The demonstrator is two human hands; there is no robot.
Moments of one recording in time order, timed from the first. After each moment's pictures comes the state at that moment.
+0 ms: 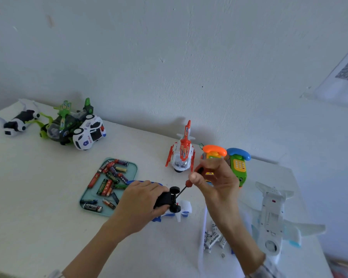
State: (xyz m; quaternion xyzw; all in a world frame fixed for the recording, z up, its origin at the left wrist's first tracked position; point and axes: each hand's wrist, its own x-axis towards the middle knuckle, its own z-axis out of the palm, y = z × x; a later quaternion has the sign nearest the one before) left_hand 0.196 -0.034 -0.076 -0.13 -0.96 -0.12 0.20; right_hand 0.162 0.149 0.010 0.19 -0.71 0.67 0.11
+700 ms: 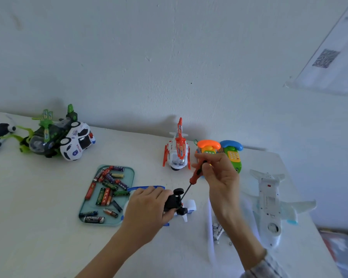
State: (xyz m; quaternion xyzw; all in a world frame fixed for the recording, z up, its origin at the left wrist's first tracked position) left_hand 0.202 -0.032 -0.078 -0.15 -0.96 -0.12 0.21; right_hand 0.172 0.129 0.015 0.12 -0.70 0.69 0.13
